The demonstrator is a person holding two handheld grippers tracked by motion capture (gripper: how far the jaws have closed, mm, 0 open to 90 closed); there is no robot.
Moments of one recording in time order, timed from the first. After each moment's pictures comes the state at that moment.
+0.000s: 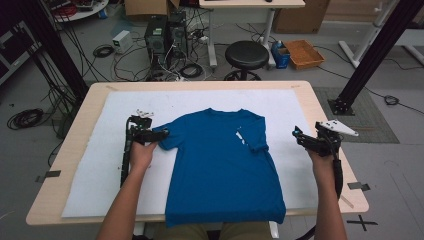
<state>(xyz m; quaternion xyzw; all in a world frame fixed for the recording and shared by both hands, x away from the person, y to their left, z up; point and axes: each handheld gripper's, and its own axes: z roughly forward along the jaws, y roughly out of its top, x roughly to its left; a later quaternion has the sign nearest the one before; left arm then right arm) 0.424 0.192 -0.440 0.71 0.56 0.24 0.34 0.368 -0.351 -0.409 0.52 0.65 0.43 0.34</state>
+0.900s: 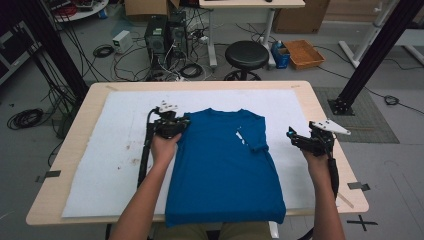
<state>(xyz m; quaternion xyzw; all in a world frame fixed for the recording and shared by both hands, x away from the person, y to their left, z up) 0.420 0.119 -0.396 0.73 0.46 0.19 0.48 0.372 -0.337 -0.411 0.50 0.67 0.43 0.33</state>
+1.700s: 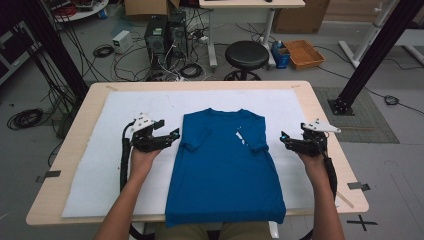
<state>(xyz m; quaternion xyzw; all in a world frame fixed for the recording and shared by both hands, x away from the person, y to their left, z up) 0.380 0.188 -0.419 0.71 0.39 0.22 0.54 0.374 -0.323 -0.414 0.46 0.73 0.41 0.31</state>
